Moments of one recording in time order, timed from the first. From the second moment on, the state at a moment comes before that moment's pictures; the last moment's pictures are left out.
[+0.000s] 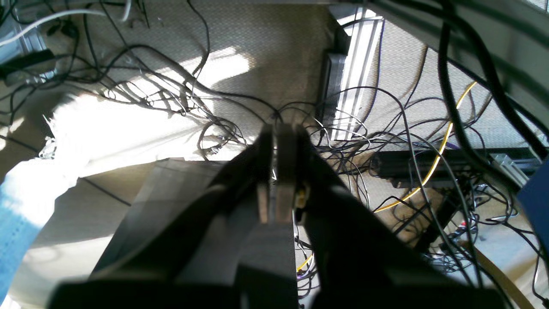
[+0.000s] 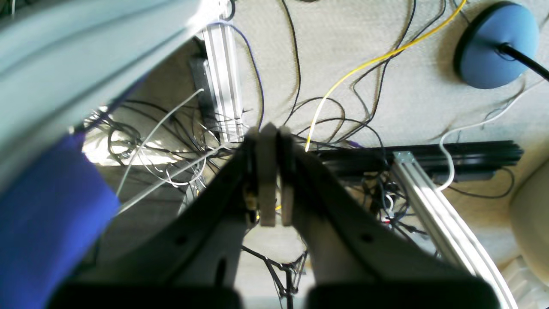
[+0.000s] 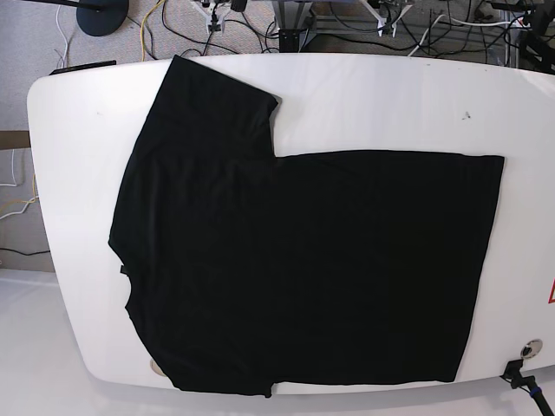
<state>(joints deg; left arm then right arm) 12.3 -4.2 -1.2 17.1 -1.1 -3.3 3.1 -13.7 -0.2 -0.1 17.7 1.9 0.4 -4.1</state>
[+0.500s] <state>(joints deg) 26.4 -4.3 -1.2 32.6 -1.3 -3.2 3.1 -35.8 0.0 0.0 49.4 2.1 0.4 -4.5</state>
